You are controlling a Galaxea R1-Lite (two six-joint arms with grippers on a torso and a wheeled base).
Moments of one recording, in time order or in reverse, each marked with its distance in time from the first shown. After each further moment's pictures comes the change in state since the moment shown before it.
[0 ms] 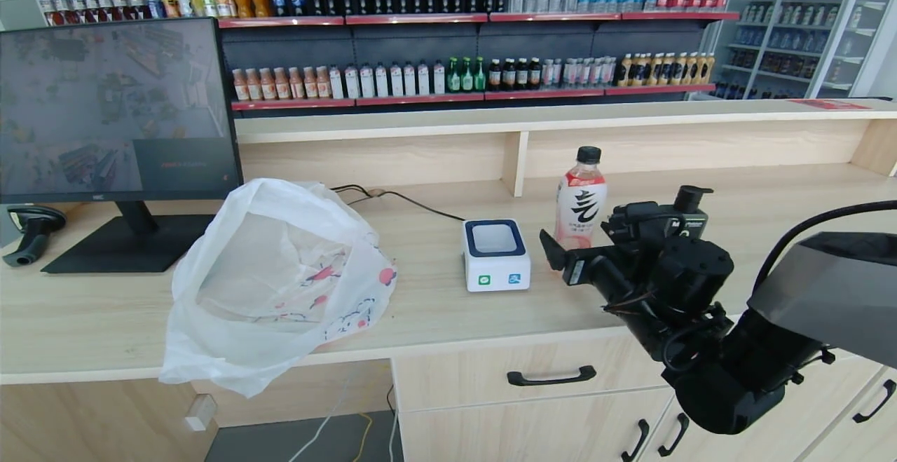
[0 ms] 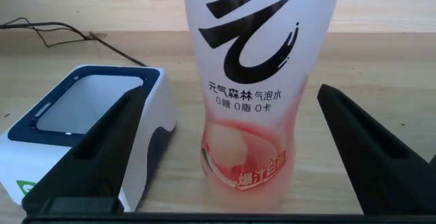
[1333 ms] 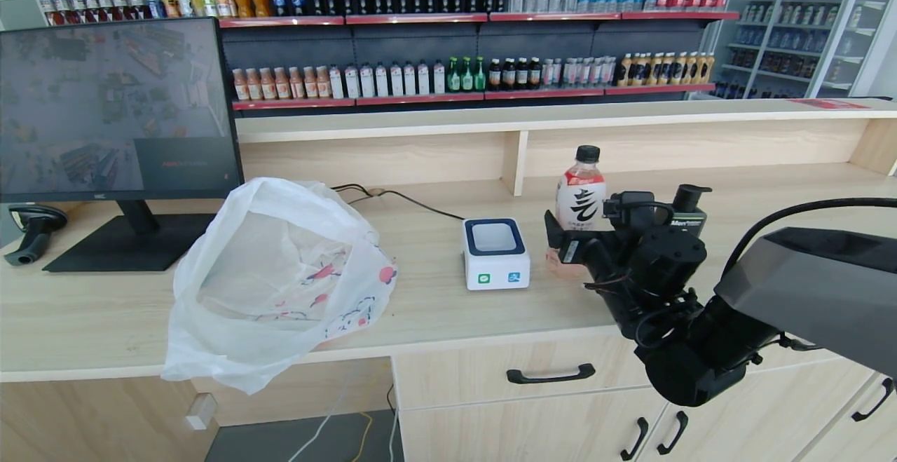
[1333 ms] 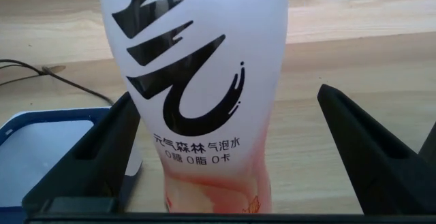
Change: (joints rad) left arm 0.000 0.000 0.000 0.000 0.000 0.000; right arm -0.018 0.080 -0.147 0.000 -0.130 0.013
